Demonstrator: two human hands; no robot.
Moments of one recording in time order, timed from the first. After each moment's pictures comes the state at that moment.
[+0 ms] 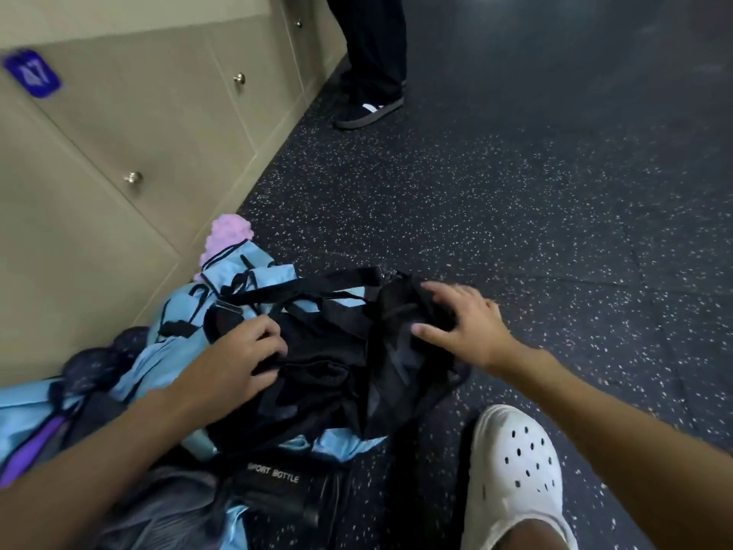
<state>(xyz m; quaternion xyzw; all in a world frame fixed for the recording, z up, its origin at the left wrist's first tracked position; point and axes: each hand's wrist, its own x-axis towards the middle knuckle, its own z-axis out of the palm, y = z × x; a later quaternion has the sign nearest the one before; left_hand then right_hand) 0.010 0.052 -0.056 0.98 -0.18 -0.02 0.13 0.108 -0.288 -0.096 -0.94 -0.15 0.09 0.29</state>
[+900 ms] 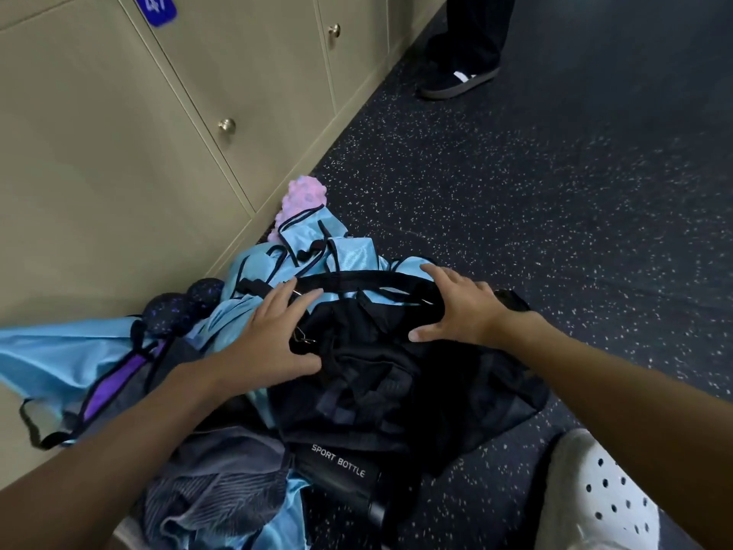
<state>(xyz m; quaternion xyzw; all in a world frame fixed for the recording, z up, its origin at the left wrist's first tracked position) -0.016 0.116 -0.062 0.95 0.09 -0.16 0.25 0.135 -0.145 -0.105 -0.92 -0.28 0.21 0.16</state>
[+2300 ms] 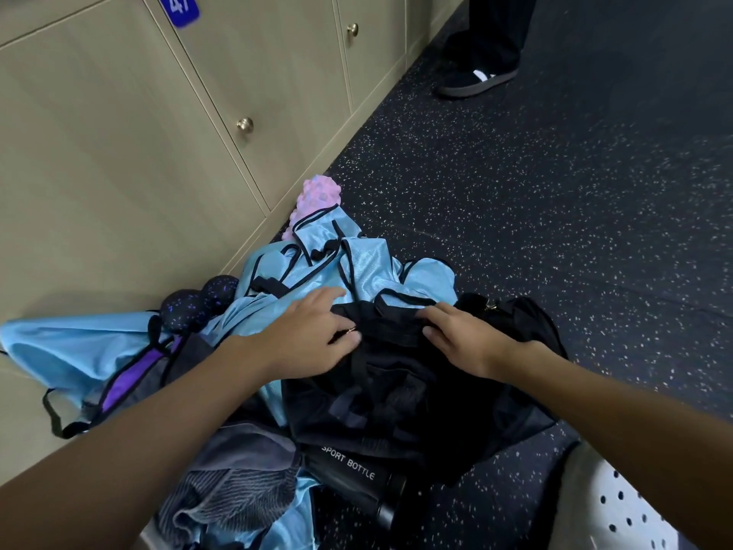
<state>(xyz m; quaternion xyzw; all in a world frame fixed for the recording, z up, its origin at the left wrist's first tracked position) 0.007 0.099 -0.058 0.97 0.02 -0.20 0.12 0.118 -0.140 -0.135 -0.87 -0.38 0.25 0.21</state>
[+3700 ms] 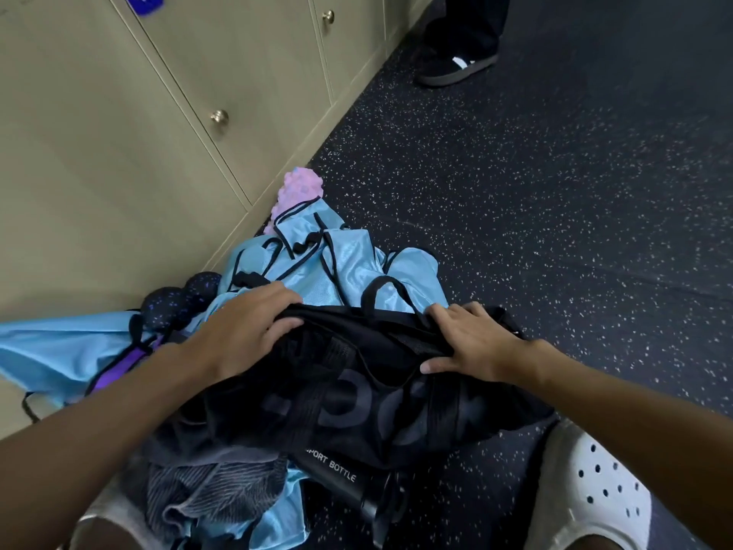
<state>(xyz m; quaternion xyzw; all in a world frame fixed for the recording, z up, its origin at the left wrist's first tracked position) -0.012 0.145 -0.067 0.98 -0.09 -0.01 0.15 0.109 -0.176 -0.136 -0.87 -0.42 0.22 0.09</state>
